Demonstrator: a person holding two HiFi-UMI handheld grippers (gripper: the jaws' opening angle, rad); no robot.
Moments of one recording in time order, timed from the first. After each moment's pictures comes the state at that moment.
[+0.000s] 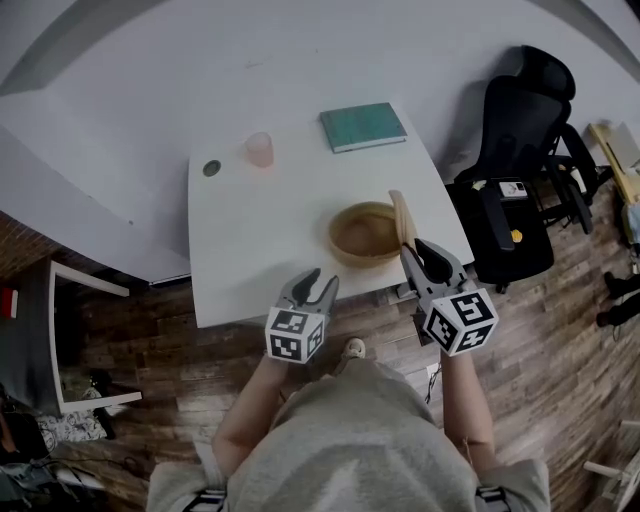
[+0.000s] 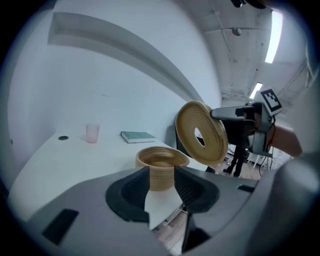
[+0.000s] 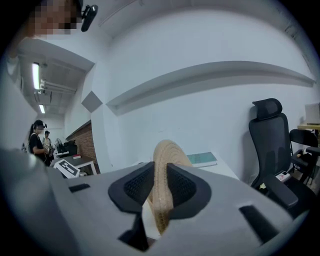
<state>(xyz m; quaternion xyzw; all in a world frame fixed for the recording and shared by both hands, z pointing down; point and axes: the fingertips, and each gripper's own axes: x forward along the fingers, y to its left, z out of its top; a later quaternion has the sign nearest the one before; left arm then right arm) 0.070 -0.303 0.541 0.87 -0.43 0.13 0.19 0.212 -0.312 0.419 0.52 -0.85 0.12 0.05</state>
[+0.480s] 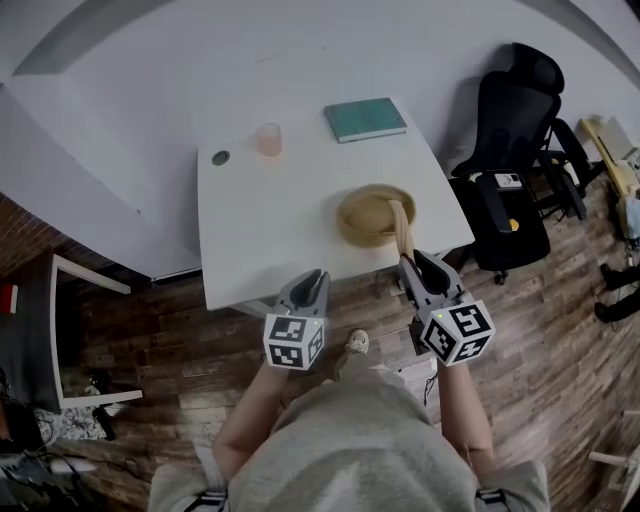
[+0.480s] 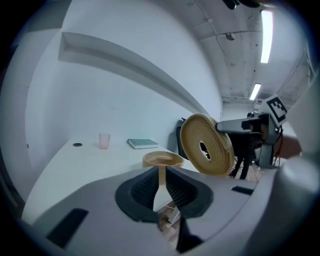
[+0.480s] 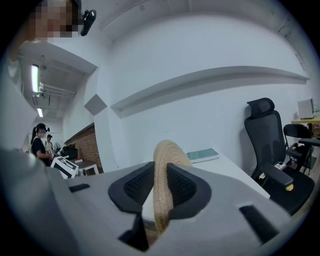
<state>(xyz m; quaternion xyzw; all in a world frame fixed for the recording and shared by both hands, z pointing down) 0.027 -0.240 0.510 0.87 -0.46 0.10 0.16 0.175 -0.230 0.418 0.53 -0.84 0.13 0.03</state>
